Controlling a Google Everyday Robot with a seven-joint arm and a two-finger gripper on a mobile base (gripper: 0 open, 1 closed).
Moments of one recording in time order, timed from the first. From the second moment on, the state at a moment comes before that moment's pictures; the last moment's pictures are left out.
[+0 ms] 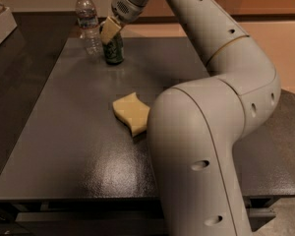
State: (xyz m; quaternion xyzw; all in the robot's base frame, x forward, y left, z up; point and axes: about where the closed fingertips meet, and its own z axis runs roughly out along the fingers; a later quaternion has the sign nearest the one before) arm 0.769 0.097 0.914 -0.52 0.79 0.16 0.28
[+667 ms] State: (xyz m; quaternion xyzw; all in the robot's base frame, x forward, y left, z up) arm 0.770 0.102 0.908 -0.53 0.79 0.16 0.28
